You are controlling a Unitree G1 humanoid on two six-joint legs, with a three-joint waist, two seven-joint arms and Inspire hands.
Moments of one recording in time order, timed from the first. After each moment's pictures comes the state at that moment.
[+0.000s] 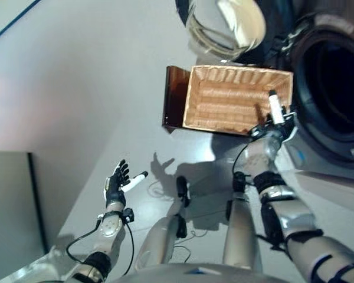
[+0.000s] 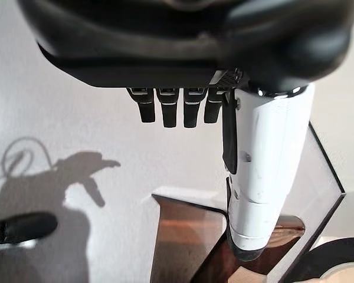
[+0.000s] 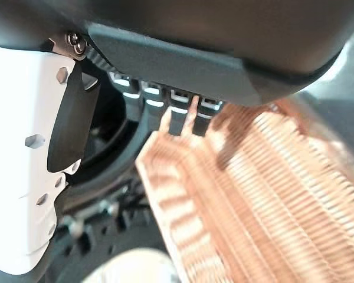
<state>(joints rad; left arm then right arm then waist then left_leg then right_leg) -0.08 0.20 -0.31 0.89 -0.49 -0.47 0.26 -0.56 -0.24 0.00 0.81 0.93 -0.46 -0.45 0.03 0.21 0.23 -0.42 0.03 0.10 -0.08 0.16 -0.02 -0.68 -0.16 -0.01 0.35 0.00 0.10</state>
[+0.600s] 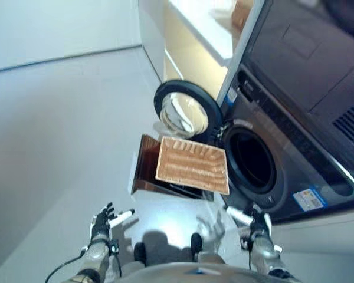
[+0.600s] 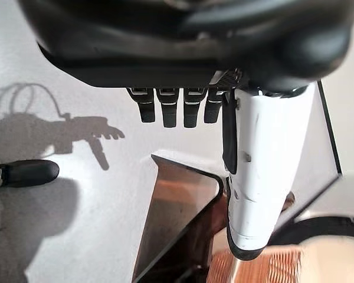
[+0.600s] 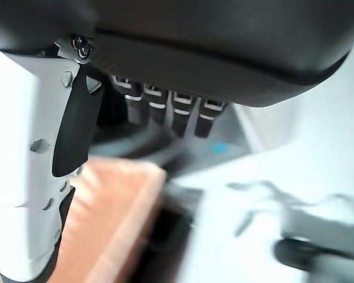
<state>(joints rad) -0.02 0.21 -0.20 1.26 -0.29 -0.34 0.17 0.02 -0.22 0.19 1.15 0.22 -0.20 -0.23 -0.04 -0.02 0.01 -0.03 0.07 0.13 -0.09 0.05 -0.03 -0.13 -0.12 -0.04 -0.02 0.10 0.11</state>
